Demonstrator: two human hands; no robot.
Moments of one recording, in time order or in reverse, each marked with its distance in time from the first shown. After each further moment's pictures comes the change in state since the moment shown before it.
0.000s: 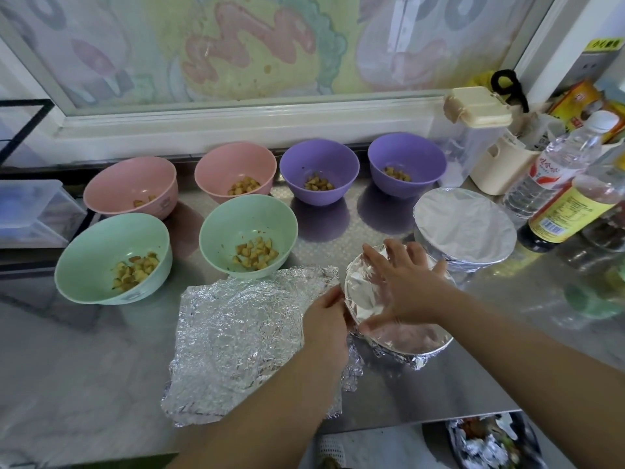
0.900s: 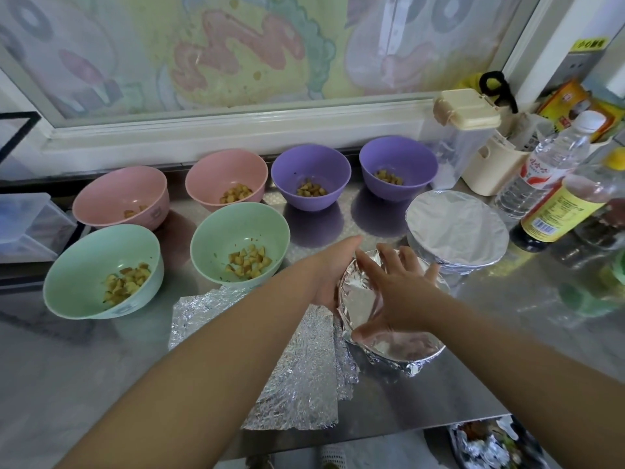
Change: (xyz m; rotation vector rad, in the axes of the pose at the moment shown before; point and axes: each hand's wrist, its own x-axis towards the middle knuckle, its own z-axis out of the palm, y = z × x) left_hand 0.030 0.084 0.052 0.718 -0.531 -0.371; right_hand 0.000 -0.001 0.004 0.060 0.030 -0.011
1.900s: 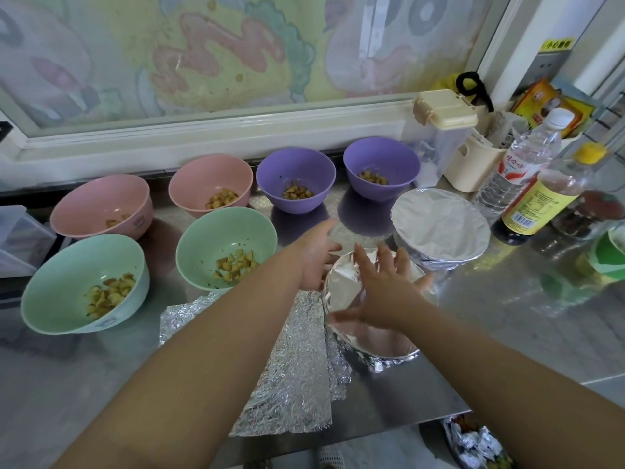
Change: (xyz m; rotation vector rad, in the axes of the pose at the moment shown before) left_hand 0.009 0.018 -0.017 -0.141 0.103 0.071; right_hand -0.003 -0.020 0.002 0.170 -0.012 0.223
